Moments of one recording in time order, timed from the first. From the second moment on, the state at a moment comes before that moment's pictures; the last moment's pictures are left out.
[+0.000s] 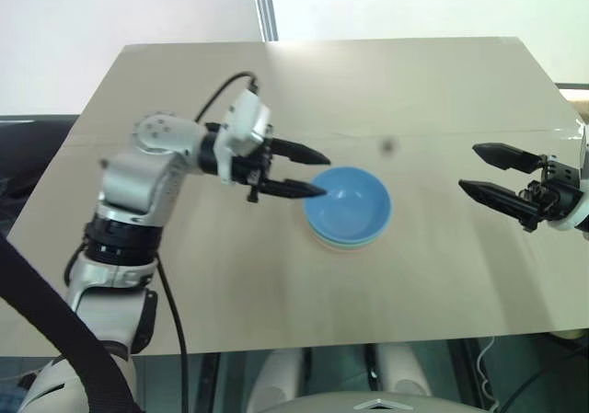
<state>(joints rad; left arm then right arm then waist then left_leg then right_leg) -0.71 0.75 -0.04 -0.03 -0.58 0.51 -1.40 -0.19 -0.81 -0.41 -0.27 0.86 0.58 1.05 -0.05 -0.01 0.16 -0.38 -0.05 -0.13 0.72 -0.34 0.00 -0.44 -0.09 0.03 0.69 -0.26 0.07</state>
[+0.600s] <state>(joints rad) -0.26 0.85 0.28 -0.22 -0.72 0.77 -1.09 -0.03 -0.93 -0.41 -0.16 0.72 0.45 1.31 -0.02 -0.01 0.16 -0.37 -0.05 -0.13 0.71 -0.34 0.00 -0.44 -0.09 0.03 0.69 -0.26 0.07</state>
